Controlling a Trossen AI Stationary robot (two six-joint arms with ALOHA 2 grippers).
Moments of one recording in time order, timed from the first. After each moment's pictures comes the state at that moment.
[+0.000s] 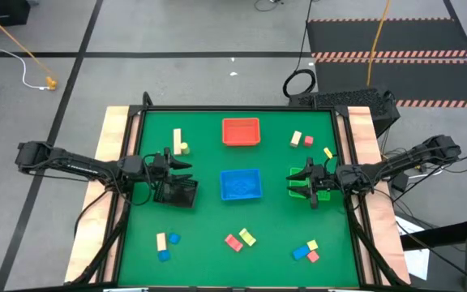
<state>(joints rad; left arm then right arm) -0.03 0.77 0.01 0.71 -0.11 -0.16 0.24 0.68 0.02 0.54 0.23 0.28</state>
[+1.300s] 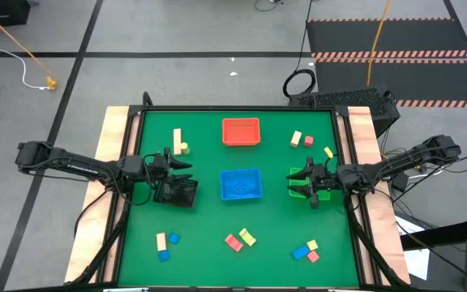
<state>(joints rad) -0.03 0.77 0.01 0.71 -0.11 -0.16 0.24 0.68 0.01 0.59 0.23 0.28</state>
